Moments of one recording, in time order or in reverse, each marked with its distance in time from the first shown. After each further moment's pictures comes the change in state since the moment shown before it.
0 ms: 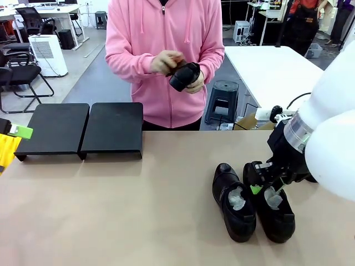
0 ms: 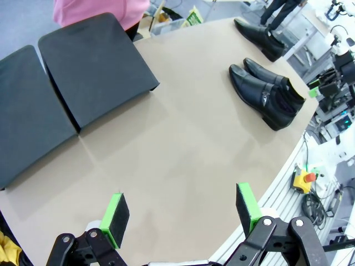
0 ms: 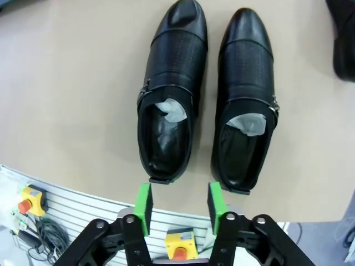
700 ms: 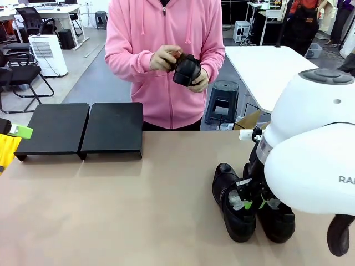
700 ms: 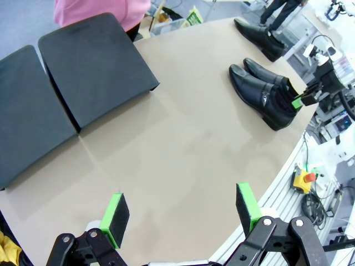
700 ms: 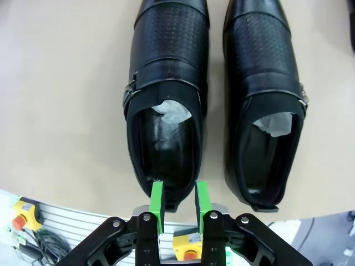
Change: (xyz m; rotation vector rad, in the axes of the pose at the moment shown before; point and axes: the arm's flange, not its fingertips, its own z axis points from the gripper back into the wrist) left arm 0.000 0.000 0.000 0.000 0.000 0.000; right arm 0.008 0.019 -0.063 -0.065 0.098 -0.075
